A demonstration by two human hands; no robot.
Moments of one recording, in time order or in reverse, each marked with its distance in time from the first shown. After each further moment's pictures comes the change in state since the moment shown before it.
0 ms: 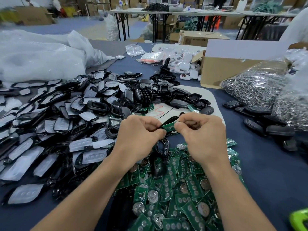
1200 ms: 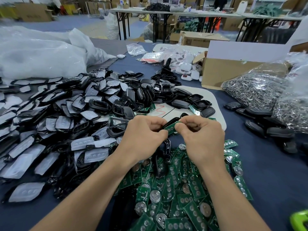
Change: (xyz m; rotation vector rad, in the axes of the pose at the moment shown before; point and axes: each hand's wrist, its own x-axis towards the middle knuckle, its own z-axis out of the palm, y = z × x) left_hand -0.002 0.005 0.000 -0.050 -0.162 0.023; right_hand -0.005 0.003 0.010 -0.025 0.065 0.113
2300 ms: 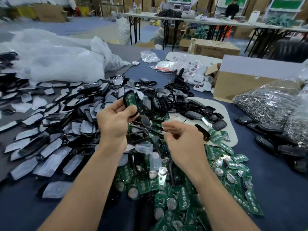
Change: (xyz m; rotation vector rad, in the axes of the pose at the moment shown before) left_hand 0.026 -0.016 -0.077 -0.848 0.627 -0.140; right_hand -0.005 -0.037 0.048 -0.082 -0.296 -0.021
